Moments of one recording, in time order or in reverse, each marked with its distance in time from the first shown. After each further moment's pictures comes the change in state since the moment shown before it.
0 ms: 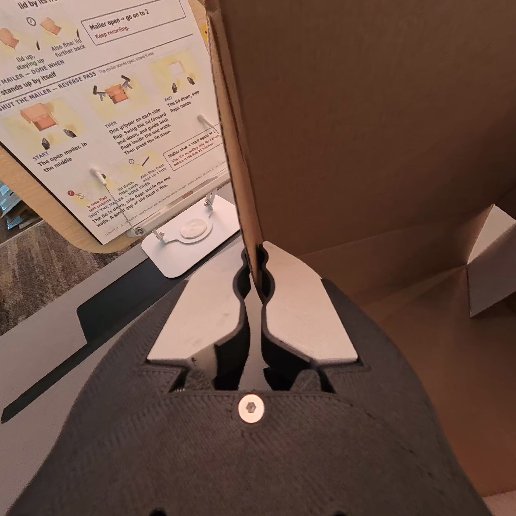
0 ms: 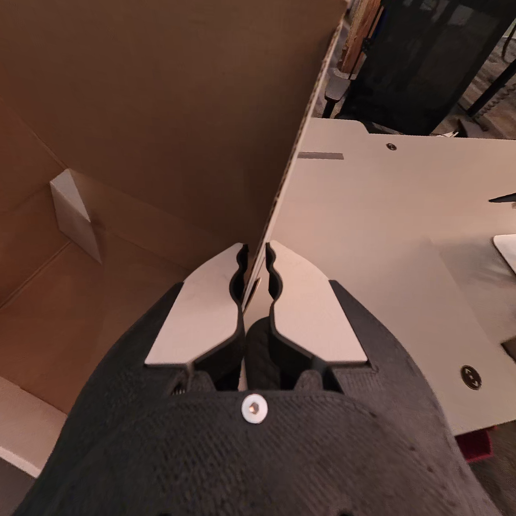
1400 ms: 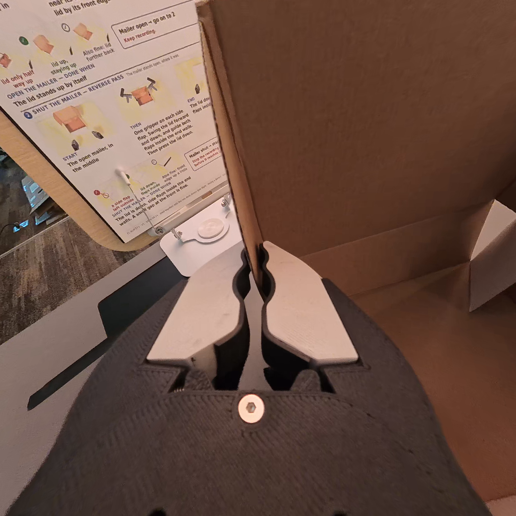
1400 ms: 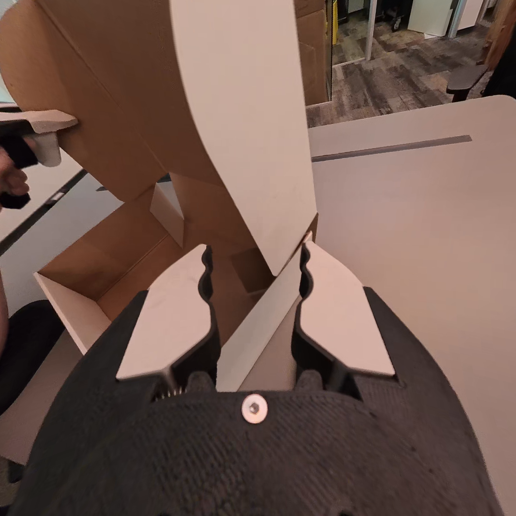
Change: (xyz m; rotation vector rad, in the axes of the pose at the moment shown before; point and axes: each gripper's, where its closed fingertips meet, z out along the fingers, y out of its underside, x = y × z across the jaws) left arm -0.017 0.000 0.005 -0.003 -0.060 0.009; right arm -0.015 0.053 0.007 0.165 -0.427 0.218
